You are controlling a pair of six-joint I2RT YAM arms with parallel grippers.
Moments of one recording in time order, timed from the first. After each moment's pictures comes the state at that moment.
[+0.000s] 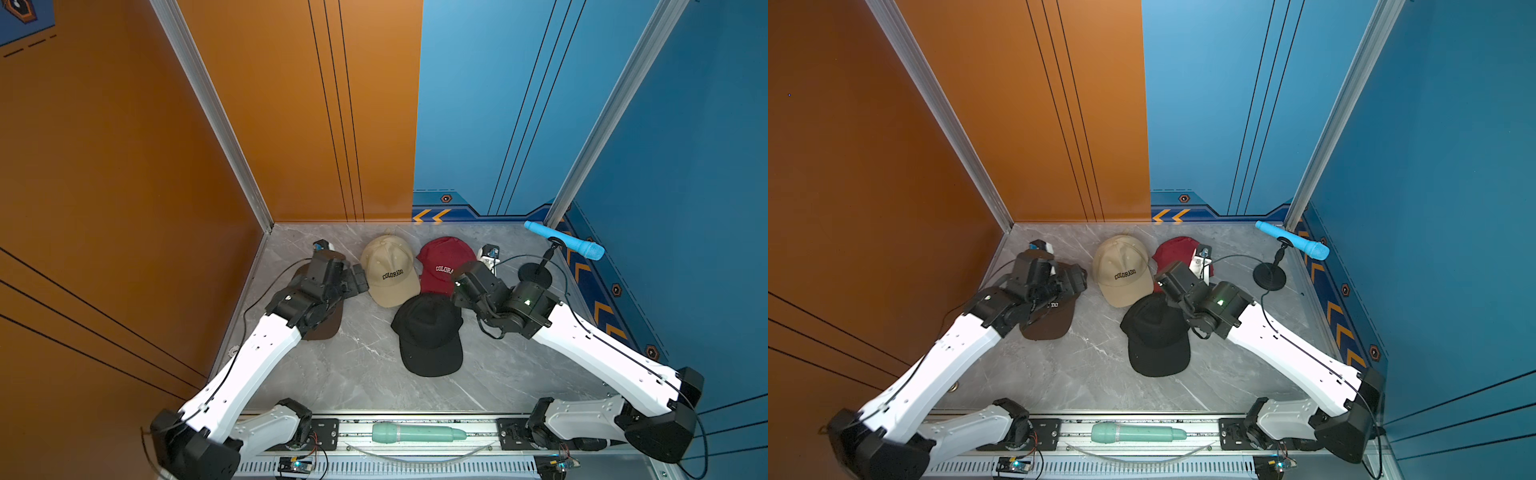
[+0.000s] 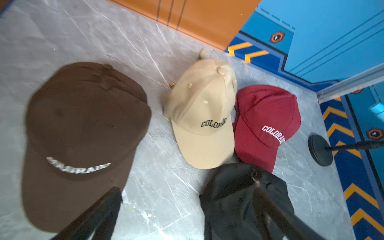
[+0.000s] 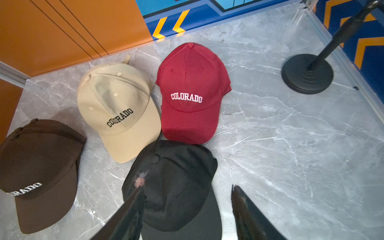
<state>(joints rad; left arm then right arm) -0.50 1.21 1.11 -0.66 -0.18 -0.68 0.82 1.26 1.35 -1.00 0.57 0.88</state>
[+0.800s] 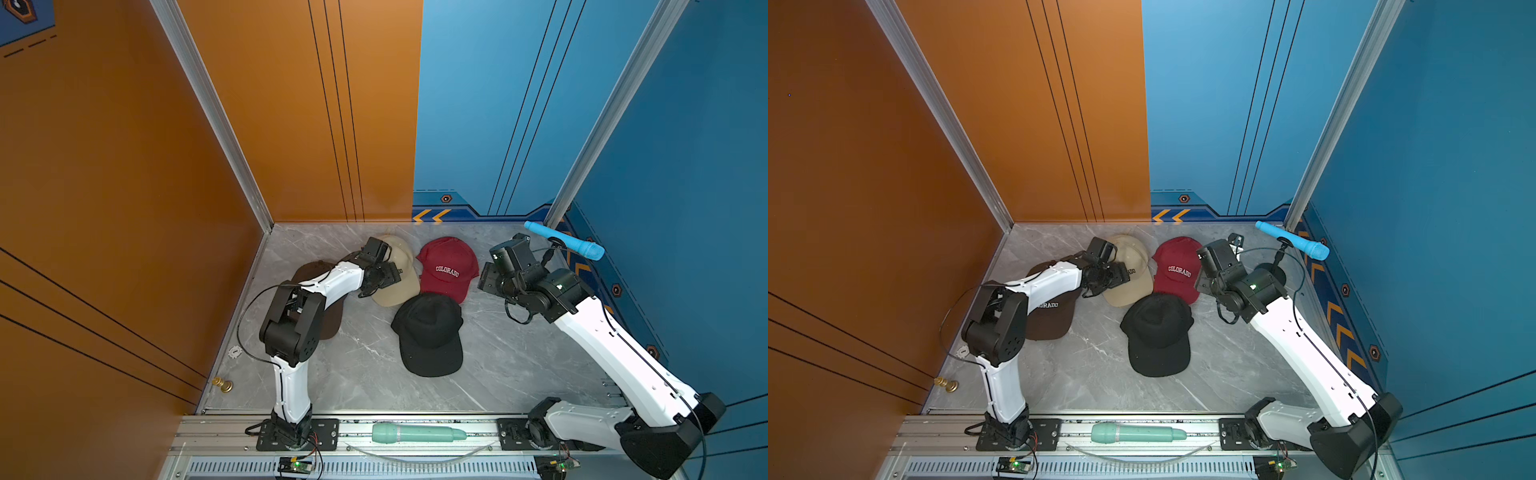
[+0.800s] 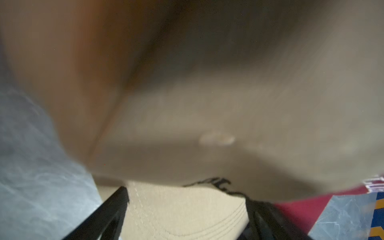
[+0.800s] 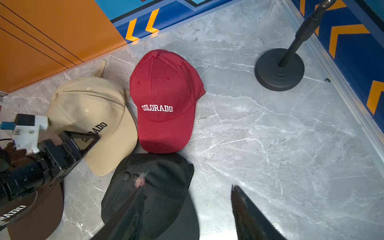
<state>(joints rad) -0.42 1.97 1.43 -0.46 0.05 -0.76 0.53 1.23 1.36 -1.03 0.37 0.74</state>
